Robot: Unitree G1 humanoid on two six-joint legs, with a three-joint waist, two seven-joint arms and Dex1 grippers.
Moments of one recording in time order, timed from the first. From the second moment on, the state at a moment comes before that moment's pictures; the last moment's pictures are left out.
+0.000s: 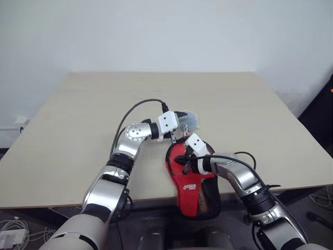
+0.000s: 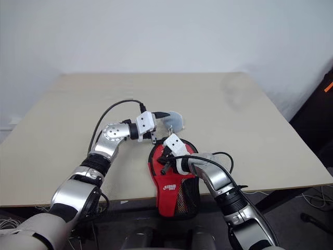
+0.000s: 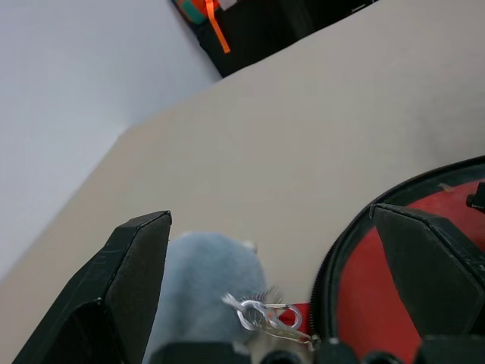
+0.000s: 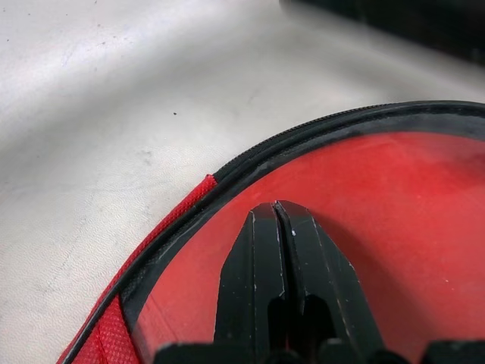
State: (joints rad) left arm -0.83 0.30 -0.17 0.81 0.02 -0.42 -0.99; right arm -0.45 -0.22 0.37 0.01 0.19 0.76 0.67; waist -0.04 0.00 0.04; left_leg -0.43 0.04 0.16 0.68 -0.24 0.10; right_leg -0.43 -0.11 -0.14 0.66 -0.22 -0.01
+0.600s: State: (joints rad) left arm -0.58 0.38 -0.09 0.38 -0.10 0.03 -0.89; right arm -0.54 -0.26 0.32 0.02 0.24 0.80 0.74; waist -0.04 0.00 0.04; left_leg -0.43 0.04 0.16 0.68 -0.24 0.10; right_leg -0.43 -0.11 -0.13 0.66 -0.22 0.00
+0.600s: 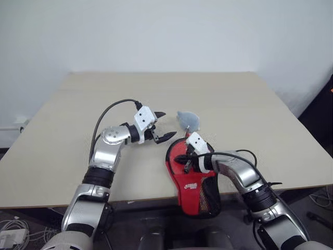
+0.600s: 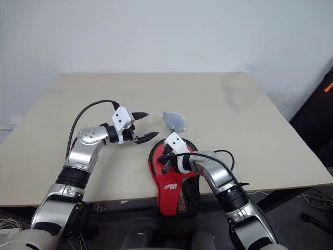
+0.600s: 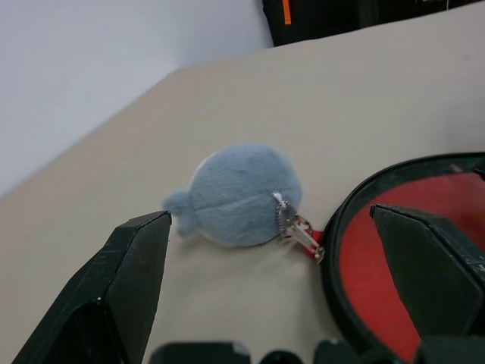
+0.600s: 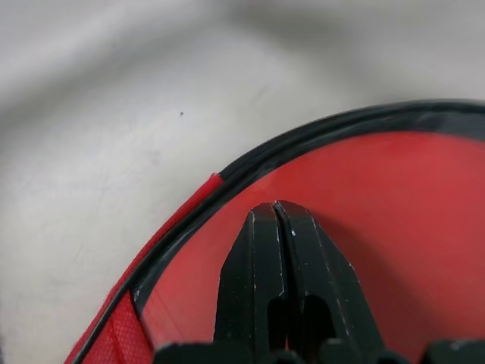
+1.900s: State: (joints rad) left arm -0.45 0.20 -0.28 0.29 -0.09 0.26 -0.82; right arm -1.20 -0.14 0.13 1.21 0.07 0.20 0.66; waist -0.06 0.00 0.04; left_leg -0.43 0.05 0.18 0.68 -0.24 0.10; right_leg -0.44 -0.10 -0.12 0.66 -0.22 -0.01
